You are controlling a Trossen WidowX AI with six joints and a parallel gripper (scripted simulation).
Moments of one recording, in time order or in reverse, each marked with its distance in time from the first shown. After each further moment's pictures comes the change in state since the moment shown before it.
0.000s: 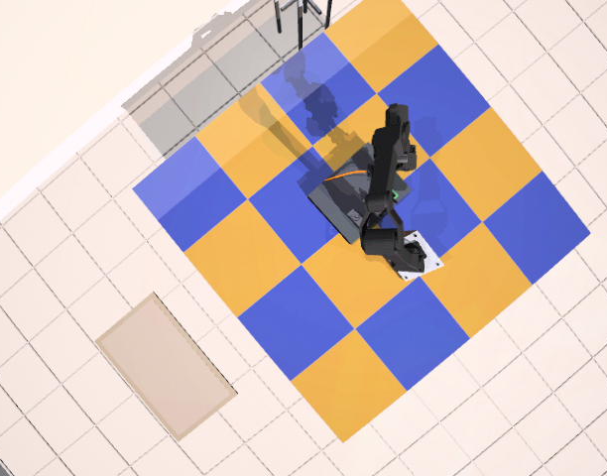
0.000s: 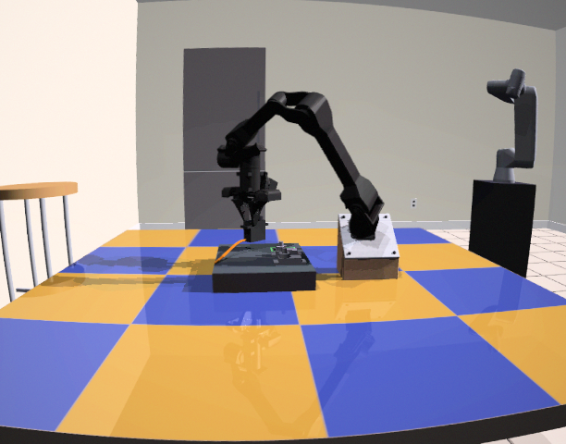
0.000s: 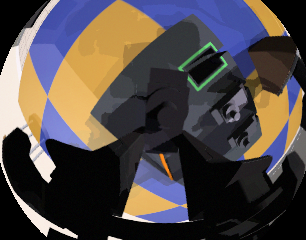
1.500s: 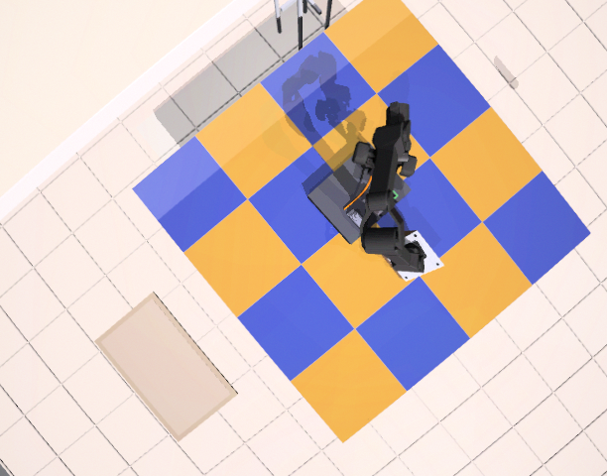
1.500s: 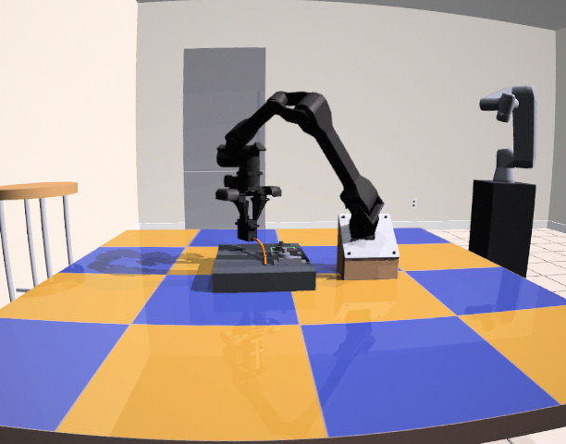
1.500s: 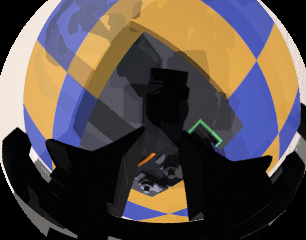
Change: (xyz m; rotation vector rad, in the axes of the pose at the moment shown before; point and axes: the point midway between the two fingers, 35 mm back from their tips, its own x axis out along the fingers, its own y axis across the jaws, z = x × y) arm -0.001 0.004 0.001 -1.426 -0.003 0.006
